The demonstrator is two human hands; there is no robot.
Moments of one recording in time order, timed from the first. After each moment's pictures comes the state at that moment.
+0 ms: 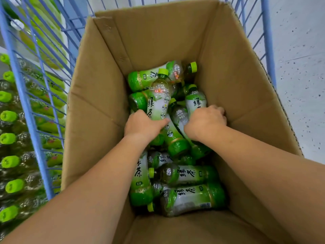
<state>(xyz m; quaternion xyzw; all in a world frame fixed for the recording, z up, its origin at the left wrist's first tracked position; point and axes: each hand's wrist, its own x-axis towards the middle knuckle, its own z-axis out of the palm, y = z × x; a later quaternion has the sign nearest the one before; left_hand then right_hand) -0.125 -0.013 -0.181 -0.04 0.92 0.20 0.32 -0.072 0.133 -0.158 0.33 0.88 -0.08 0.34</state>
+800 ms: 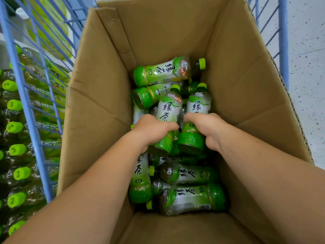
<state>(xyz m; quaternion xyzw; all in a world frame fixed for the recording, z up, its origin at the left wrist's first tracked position) -0.105 -0.028 -0.184 -0.10 0.83 0.32 0.45 -0.046 0.119 -0.176 0.57 0.53 -0.60 0.20</state>
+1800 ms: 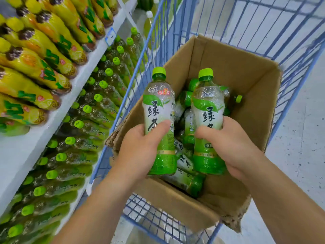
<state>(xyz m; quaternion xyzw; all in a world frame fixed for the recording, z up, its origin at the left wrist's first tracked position) 0.075 -0.069 0.018 -0.32 0.68 0.65 0.13 0.024 0.112 0.001 0.17 0.74 -0.58 0.28</state>
